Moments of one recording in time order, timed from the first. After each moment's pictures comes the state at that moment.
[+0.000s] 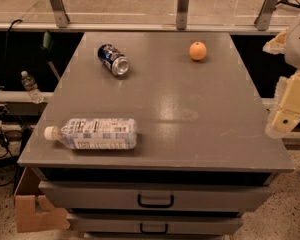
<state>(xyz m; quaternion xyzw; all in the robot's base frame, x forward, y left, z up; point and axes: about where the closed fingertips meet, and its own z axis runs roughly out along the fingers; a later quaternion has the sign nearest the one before) 0.438 -0.217 0.976 -0.60 0.78 -0.03 0.16</state>
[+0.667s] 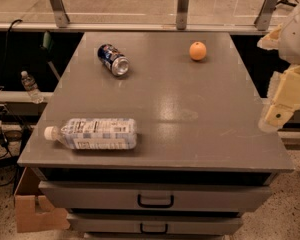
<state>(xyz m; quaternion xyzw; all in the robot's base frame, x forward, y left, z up) 0.448 -0.209 0.979 -0.61 0.77 -0.03 0.17</state>
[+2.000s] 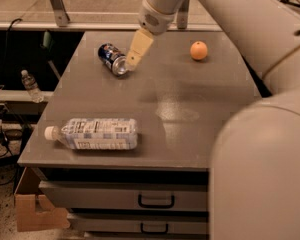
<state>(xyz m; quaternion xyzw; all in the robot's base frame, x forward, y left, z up) 0.690 0.002 0.917 -0.55 0.80 0.05 0.21</state>
